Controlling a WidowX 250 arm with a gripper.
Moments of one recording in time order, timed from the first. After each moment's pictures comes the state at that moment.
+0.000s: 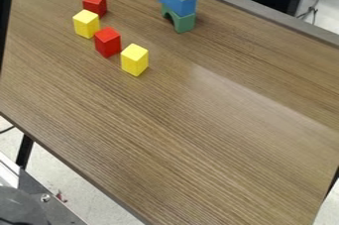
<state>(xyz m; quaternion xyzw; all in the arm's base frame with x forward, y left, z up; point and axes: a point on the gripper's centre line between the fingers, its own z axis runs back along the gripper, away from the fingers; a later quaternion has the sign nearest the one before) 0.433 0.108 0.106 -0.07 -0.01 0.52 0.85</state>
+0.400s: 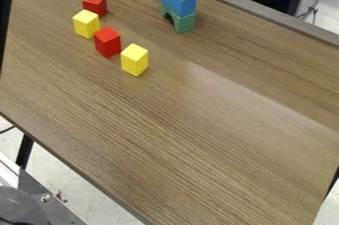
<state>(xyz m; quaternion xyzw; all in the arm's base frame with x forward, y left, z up) 0.435 0.119 0.153 -0.02 -0.04 0.50 0.86</state>
